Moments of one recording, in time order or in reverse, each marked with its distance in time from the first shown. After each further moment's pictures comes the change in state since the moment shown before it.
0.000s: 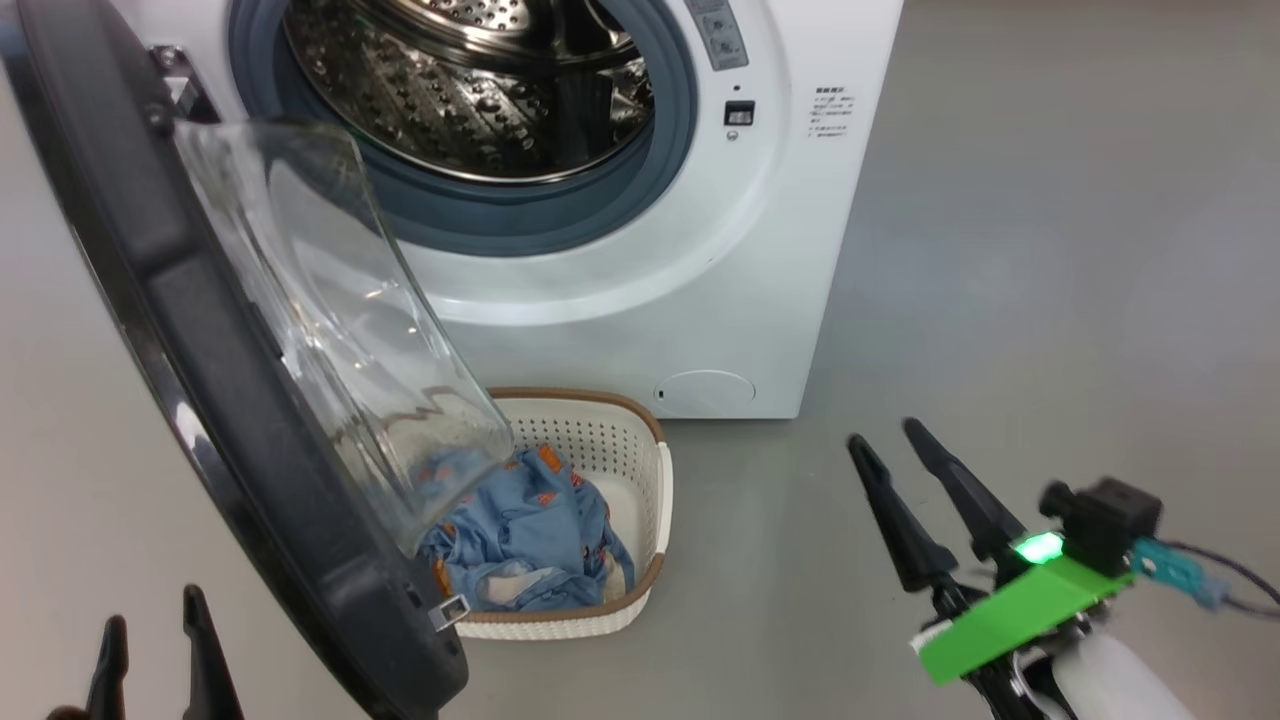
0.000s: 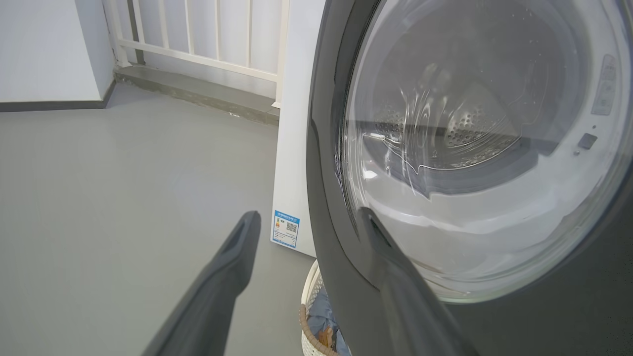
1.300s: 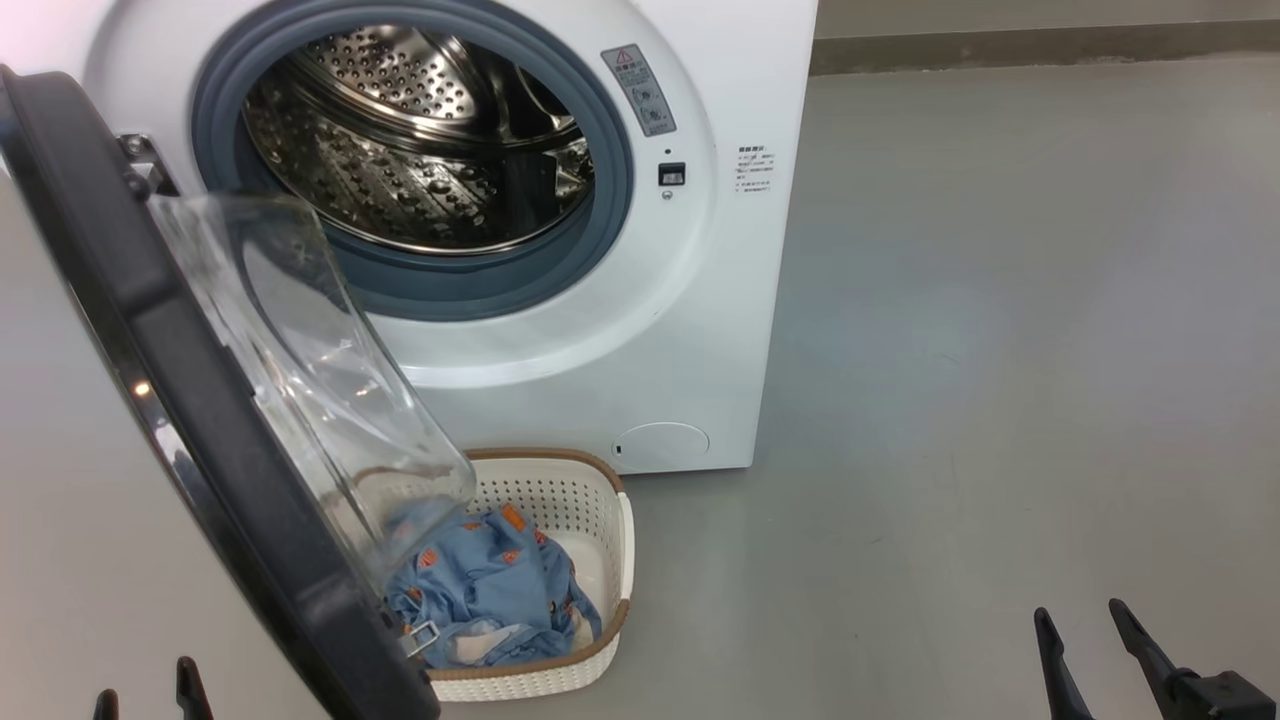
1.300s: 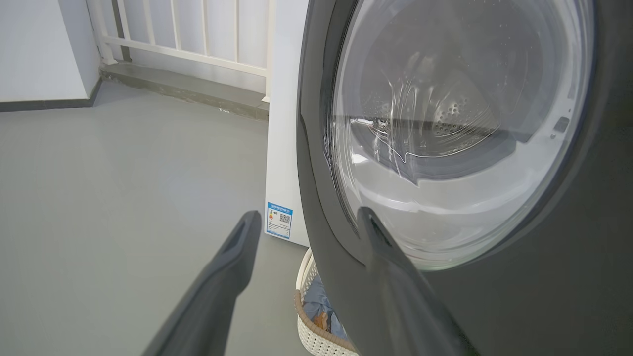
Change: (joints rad) left arm 0.093 0.001 0.024 0.013 0.015 0.000 0.000; right arm 0.358 0.171 -0.530 -0.020 -0.623 0.000 0.000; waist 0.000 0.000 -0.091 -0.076
